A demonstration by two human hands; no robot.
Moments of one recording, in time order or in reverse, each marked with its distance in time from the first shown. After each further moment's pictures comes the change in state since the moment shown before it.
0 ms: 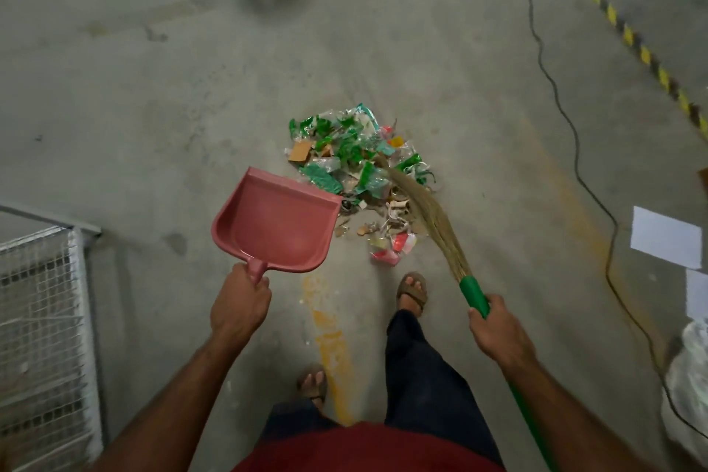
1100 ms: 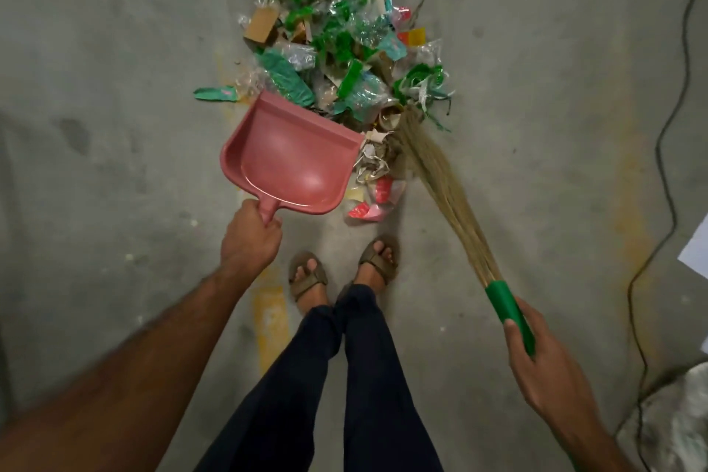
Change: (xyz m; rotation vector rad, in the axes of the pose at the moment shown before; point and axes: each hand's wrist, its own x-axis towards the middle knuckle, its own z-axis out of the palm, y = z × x) left_hand 0.178 0.094 0.285 -0.094 -0.128 -0.220; right_hand 0.245 0.090 -0.005 -0.247 -0.106 -0.095
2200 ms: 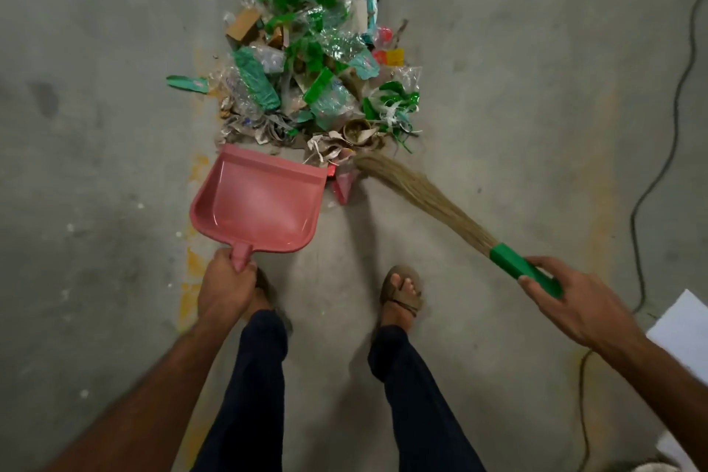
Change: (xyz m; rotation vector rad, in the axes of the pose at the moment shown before) left_hand -0.075 0.070 0.153 -0.201 0.118 -0.295; right_hand 0.235 0.075 -0.188 -0.382 -0.029 -0.409
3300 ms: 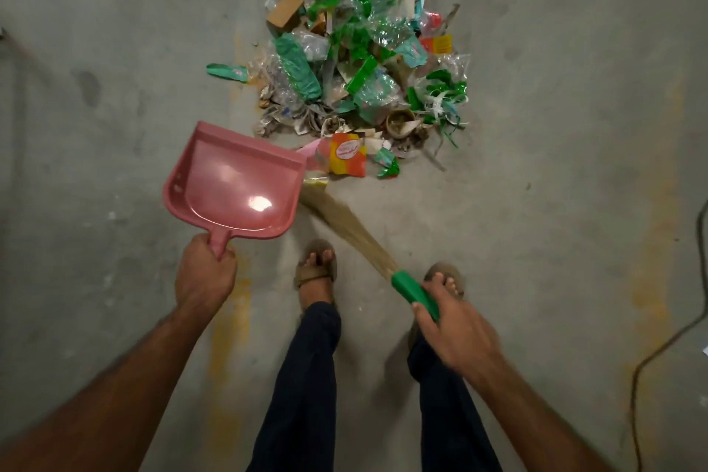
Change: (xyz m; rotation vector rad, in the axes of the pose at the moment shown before) left_hand 0.073 -0.076 -0.065 0.112 0.200 0.057; right_hand -0.025 -0.196 0.149 0.158 -0.186 -0.089
